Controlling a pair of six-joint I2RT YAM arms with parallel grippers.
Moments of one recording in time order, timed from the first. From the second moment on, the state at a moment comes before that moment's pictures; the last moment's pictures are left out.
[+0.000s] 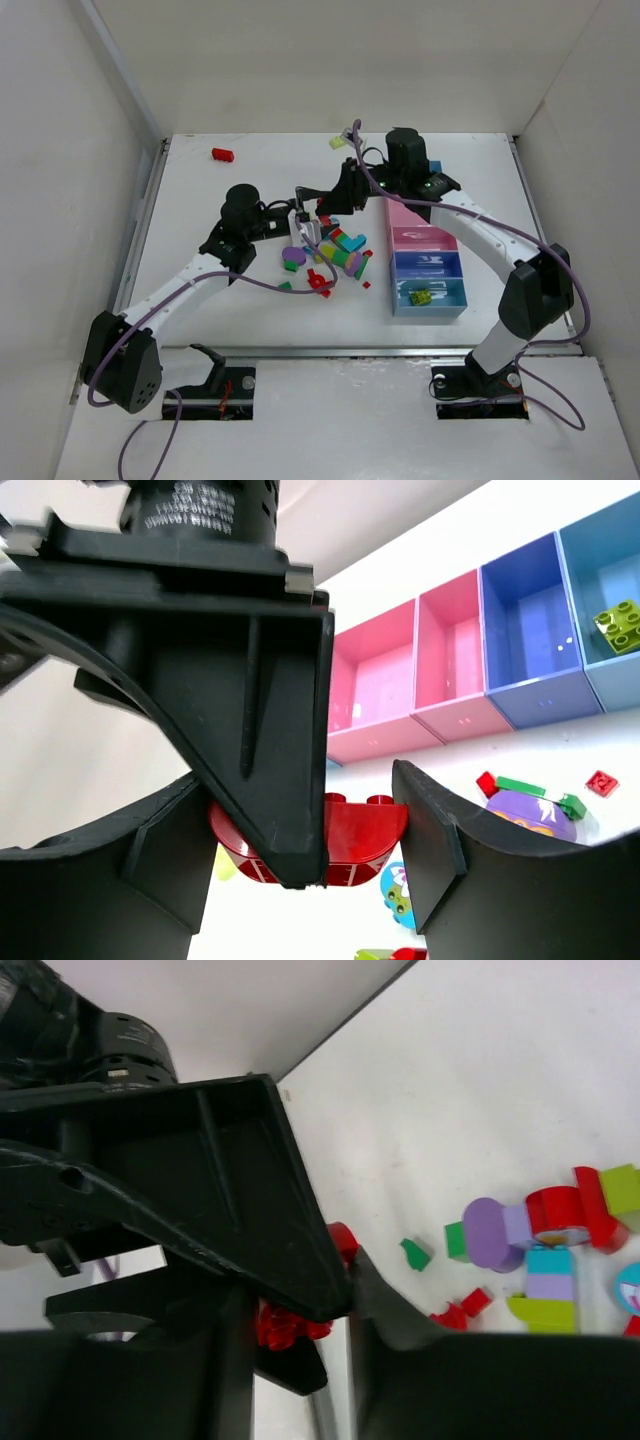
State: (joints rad) left arm -0.51 1.21 0.83 0.34 0.84 0.76; right arm 0.54 1.65 1.44 -0.15 -0.92 0.35
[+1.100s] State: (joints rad) left arm -0.14 1.81 1.46 -0.06 0.53 0.75; right arm 0.16 1.74 1.44 -0.21 -0.44 0.50
